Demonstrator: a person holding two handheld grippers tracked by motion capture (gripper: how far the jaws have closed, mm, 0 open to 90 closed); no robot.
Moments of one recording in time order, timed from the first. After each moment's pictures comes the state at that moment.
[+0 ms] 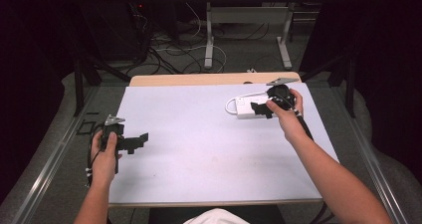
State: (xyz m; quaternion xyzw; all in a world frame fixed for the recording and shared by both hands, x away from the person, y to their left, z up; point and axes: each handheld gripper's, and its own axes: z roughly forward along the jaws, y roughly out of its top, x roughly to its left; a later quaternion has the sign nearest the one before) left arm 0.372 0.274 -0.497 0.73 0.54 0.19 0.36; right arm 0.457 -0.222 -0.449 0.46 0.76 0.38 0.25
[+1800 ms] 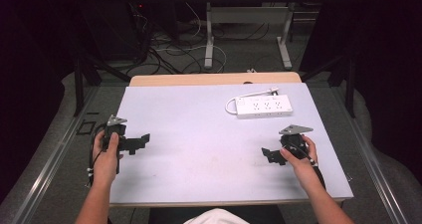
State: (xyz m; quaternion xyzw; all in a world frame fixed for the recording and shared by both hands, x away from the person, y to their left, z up) left arm 0.372 0.270 -0.498 0.74 0.54 0.19 0.36; right arm 0.356 -0.260 -0.535 0.46 0.79 0.37 0.20
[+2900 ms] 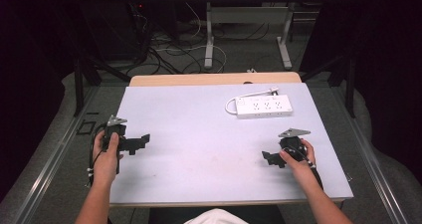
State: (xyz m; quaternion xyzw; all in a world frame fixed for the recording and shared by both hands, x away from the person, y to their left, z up) left arm 0.372 0.271 -0.500 0.74 0.54 0.19 0.36; right arm 0.361 -0.264 -0.559 0.48 0.78 0.35 0.18
